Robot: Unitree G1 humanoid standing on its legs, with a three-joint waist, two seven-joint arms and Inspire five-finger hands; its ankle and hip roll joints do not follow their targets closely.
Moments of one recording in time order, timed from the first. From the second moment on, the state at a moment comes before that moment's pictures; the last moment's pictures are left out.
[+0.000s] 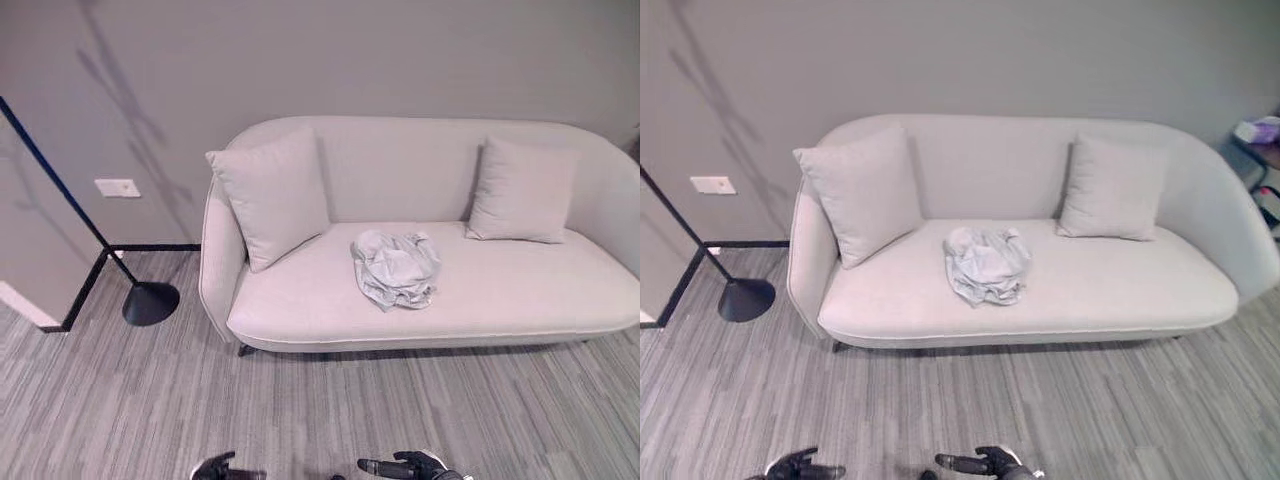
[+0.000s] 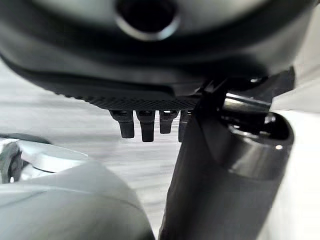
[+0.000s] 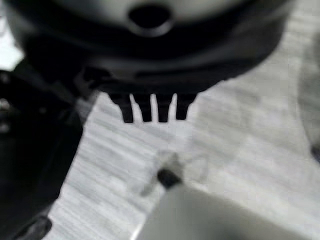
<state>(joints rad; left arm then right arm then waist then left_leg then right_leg) -0.09 0.24 -0.21 1.28 -0.23 -0.13 0.05 -0.12 -0.19 0.46 1.24 0.03 -0.01 -0.06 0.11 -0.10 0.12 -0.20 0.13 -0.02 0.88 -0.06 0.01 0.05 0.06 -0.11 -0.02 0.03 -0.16</state>
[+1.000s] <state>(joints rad) 0.03 0.18 -0.17 1.25 -0.12 -0.12 0.10 -0.14 -0.49 0.20 0.77 -0.33 0.09 -0.34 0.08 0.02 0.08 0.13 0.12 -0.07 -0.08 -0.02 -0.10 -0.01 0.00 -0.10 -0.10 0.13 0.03</state>
